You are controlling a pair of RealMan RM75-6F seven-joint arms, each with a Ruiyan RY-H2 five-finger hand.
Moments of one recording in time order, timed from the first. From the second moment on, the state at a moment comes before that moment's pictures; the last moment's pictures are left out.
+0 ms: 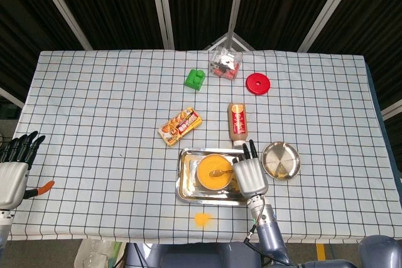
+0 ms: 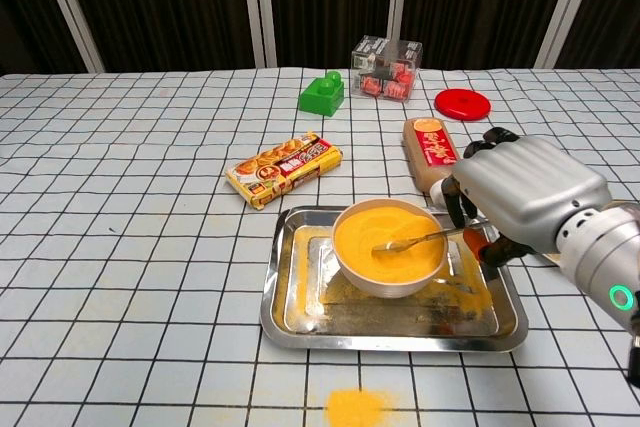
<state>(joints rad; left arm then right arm) -0.12 -1.09 -0.05 -1.76 1.48 1.47 0.17 0.55 -1.78 0.08 -1.74 -1.02 1.43 -1.15</state>
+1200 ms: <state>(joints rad) -0.12 -1.09 -0.05 -1.76 1.48 1.47 0.17 0.55 -1.78 0.08 -1.73 -1.09 1.43 -1.09</state>
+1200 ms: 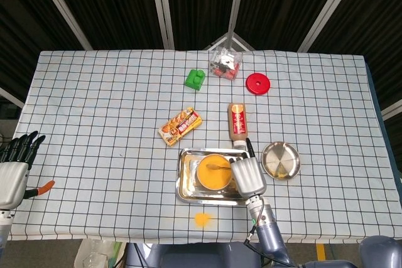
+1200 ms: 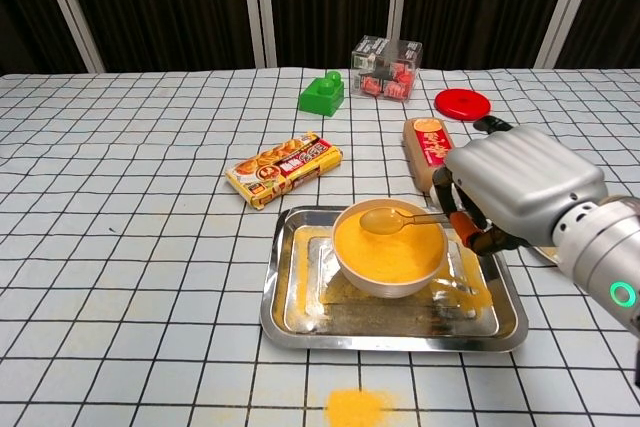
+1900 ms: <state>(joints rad) -0.12 -1.09 -0.05 -1.76 1.48 1.47 0.17 0.56 -1.73 0.03 -1.77 -1.21 1.40 -1.14</state>
